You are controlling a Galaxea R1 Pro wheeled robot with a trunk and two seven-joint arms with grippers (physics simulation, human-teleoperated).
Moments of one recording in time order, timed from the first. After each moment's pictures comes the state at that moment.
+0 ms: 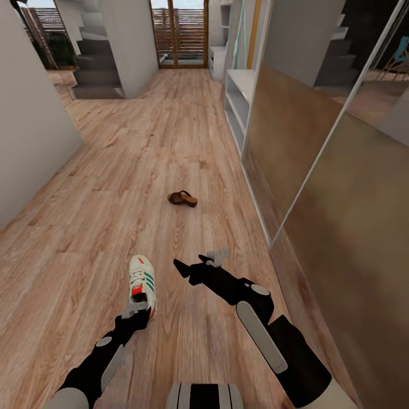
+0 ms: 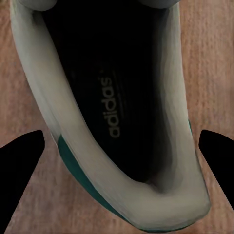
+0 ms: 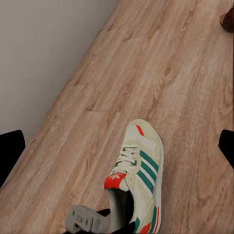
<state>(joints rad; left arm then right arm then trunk) -0.52 0.03 0.05 -0.58 0.11 -0.05 -0.09 -0.52 0.04 0.52 -1.49 -0.61 0.45 0.04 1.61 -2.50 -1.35</state>
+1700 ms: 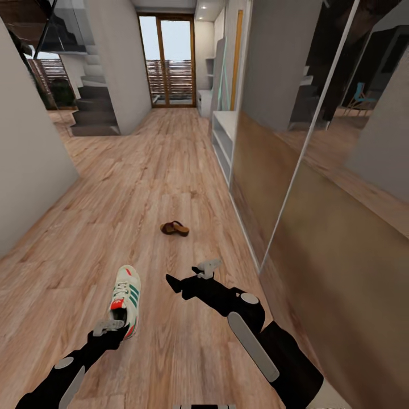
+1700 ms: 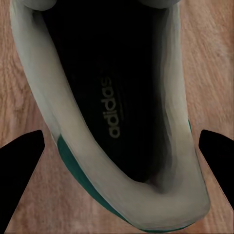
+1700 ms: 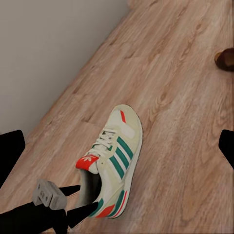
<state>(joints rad) -0.43 0.20 0.06 -0.58 0.12 -0.08 -0.31 -0.52 0.04 0.60 -1.42 -0.58 0.43 0.04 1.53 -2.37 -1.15</state>
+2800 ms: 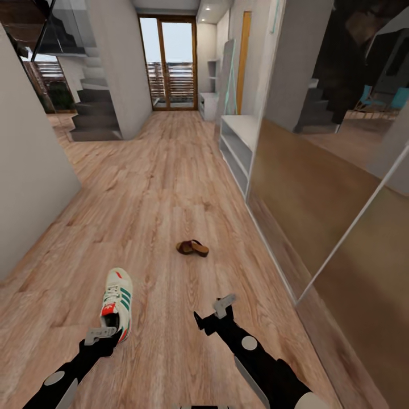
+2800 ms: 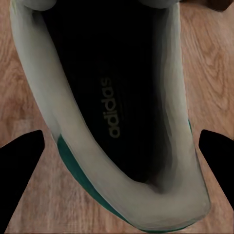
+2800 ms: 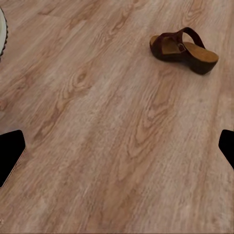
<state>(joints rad) -0.40 0.20 0.12 -0.52 0.13 -0.20 -0.31 -0.49 0.05 0.60 -0.80 -0.19 -0.06 0.03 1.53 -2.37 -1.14</state>
